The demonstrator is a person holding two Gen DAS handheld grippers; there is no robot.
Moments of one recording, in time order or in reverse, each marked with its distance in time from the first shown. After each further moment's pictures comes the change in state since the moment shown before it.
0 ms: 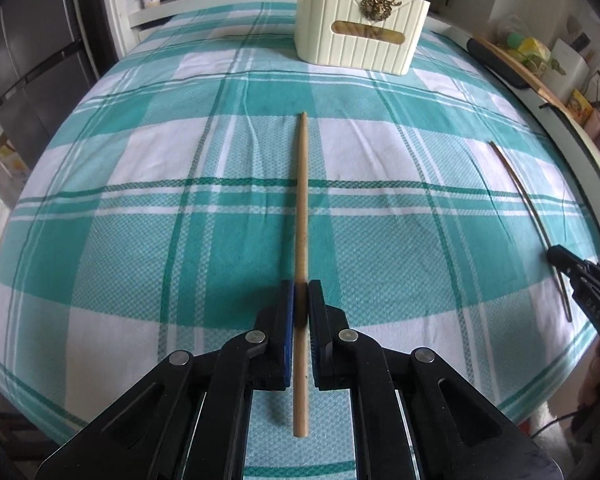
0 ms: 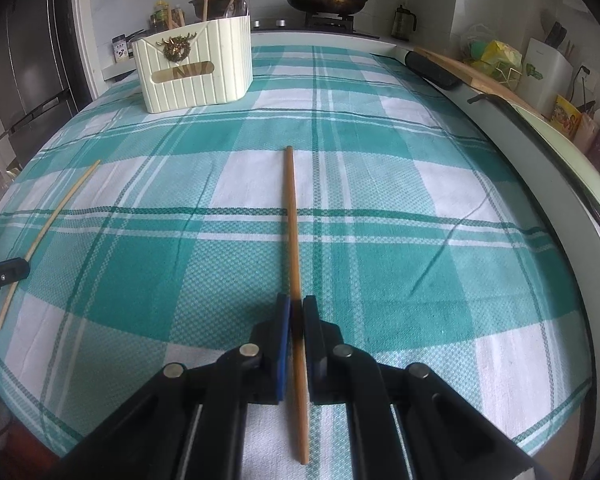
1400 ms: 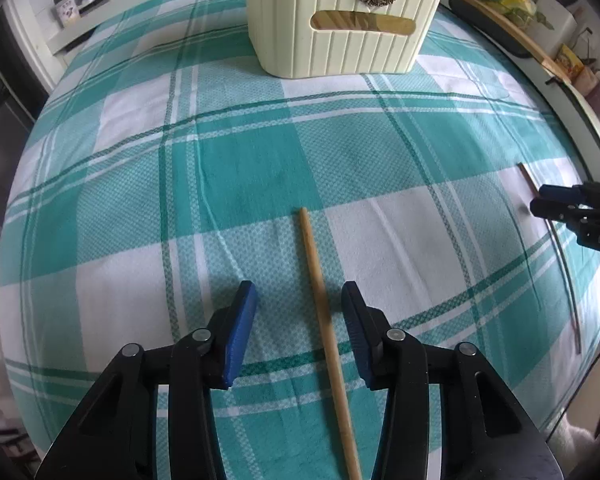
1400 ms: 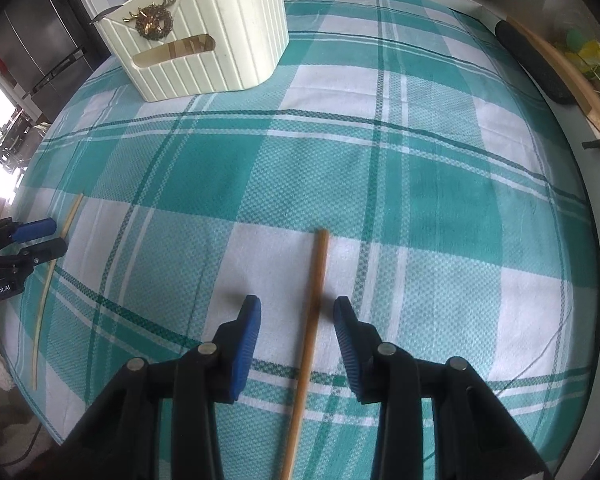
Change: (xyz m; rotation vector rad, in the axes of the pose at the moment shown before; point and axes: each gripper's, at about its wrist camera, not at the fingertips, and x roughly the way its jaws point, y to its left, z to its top) left arm 0.068 -0.002 0.120 0.205 0.171 -0.054; right arm 0.090 0.006 0.127 -0.134 0.288 0.146
